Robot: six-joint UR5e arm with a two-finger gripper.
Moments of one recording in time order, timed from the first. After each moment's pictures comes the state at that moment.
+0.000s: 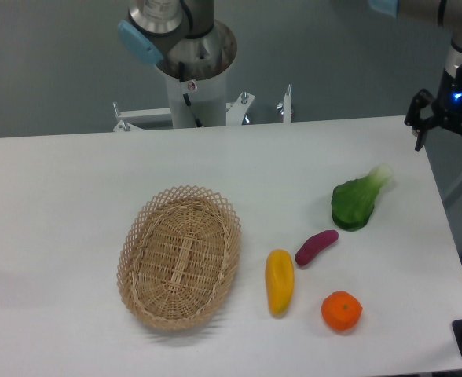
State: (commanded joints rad) arm 2.91 -1.88 -1.36 -1.21 1.40 1.65
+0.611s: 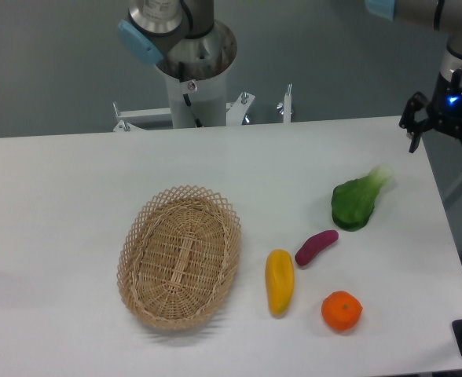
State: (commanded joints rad) arm 2.88 -1.88 -1.42 -1.18 1.40 1.55
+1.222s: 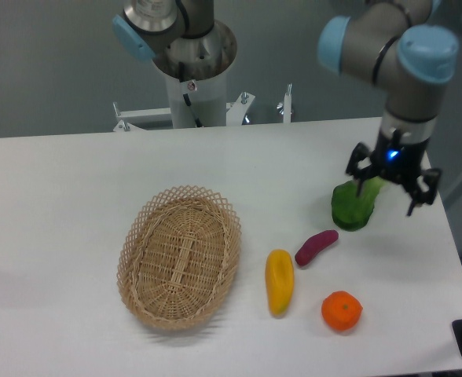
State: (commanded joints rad) arm 2.72 -1.97 -1.68 -0.88 1.42 1.23
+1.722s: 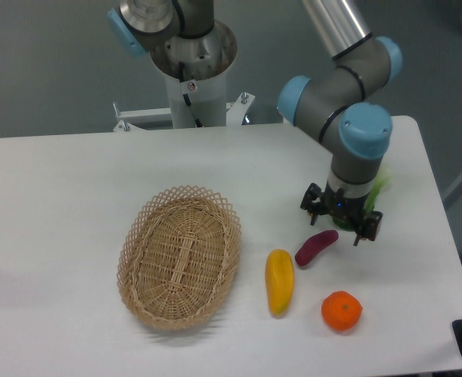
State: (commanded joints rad) arm 2.62 -2.04 -1.73 -0.83 1.53 1.26
